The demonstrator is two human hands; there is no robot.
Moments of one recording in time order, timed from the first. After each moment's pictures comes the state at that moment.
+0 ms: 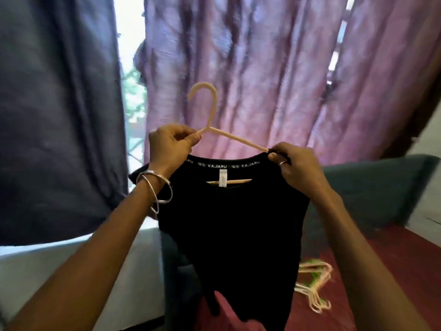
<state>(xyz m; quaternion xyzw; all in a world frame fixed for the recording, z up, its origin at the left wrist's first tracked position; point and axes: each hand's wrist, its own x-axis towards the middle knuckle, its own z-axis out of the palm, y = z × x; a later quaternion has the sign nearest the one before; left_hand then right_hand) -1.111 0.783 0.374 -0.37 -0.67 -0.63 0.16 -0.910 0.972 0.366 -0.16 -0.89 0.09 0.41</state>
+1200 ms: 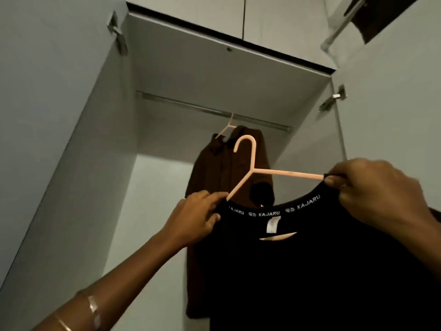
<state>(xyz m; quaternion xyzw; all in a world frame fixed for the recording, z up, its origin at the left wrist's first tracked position) -1.287 -0.142 0.615 0.14 -0.83 0.14 0.52 -1.421 0.130 0.654 0.36 -0.73 0.29 0.51</state>
